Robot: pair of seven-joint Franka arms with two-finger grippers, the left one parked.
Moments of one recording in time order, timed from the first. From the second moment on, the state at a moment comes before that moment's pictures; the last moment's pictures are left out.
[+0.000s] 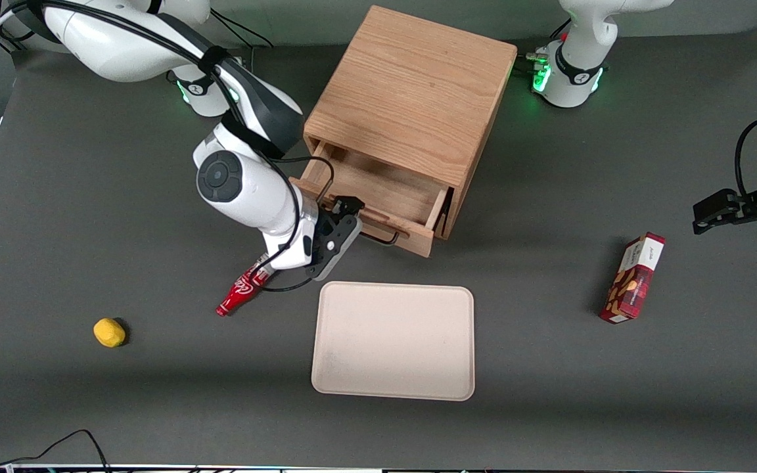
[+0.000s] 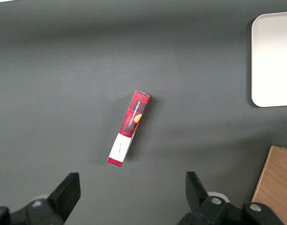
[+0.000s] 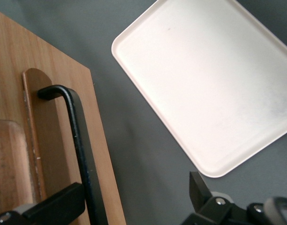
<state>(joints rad) -0.02 0.57 0.71 -1.58 -0.07 2.20 -0.21</state>
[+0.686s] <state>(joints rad) -0.02 0.61 0.65 -1.49 -0.11 2.20 -0.26</state>
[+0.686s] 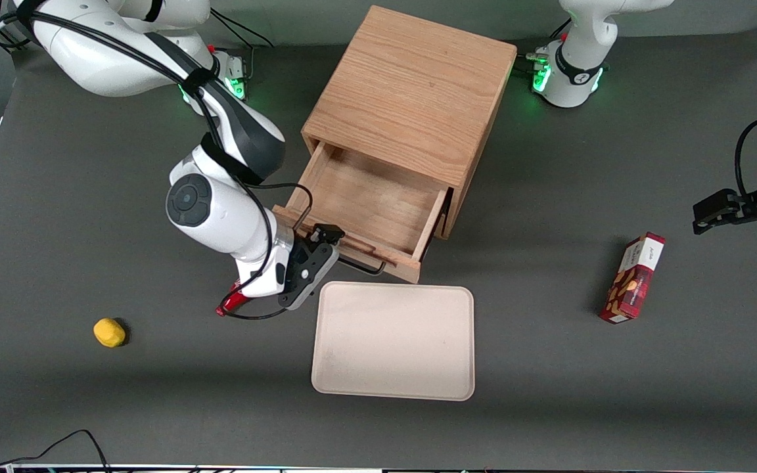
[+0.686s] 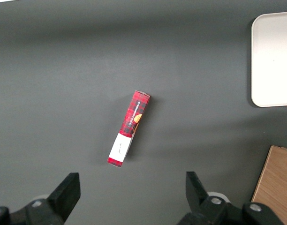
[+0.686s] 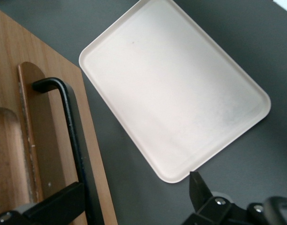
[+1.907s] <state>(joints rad) -0.02 0.64 0.60 -1.41 -0.11 2.15 -0.32</state>
